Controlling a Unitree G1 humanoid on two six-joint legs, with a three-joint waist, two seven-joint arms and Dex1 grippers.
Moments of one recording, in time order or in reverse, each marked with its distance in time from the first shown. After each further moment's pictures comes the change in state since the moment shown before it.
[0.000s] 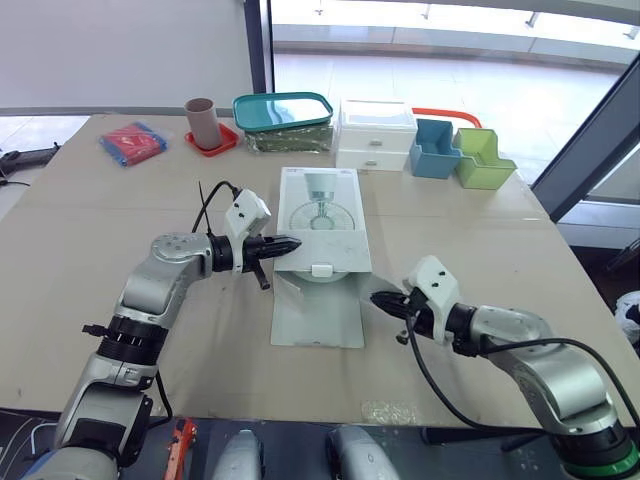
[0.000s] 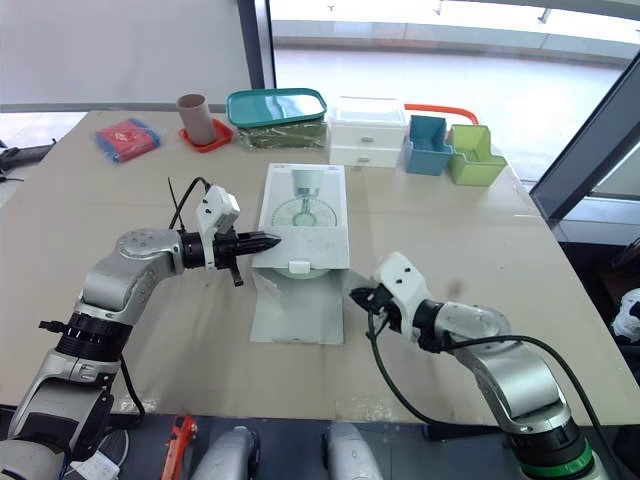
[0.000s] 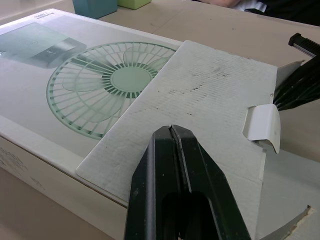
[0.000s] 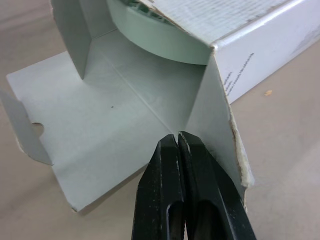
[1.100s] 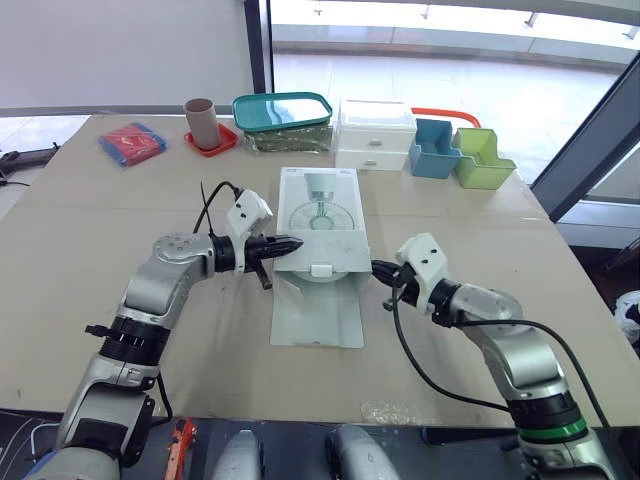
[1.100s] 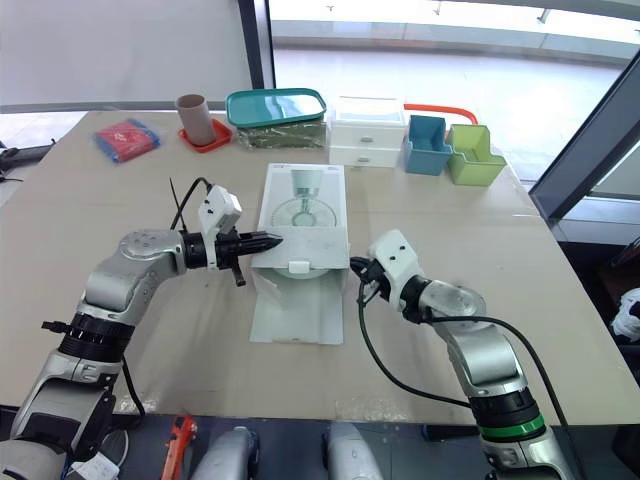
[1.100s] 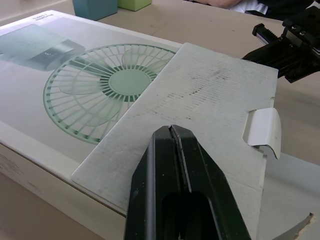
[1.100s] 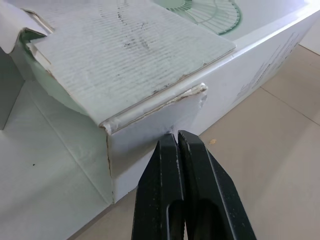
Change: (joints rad) left arm 0.001 -0.011 -0.001 -0.003 0.001 0.000 0.006; right arm -0.144 0.148 0.023 0.250 -0.136 -0.227 0.005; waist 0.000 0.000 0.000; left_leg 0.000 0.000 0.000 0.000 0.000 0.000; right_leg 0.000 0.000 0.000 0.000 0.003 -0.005
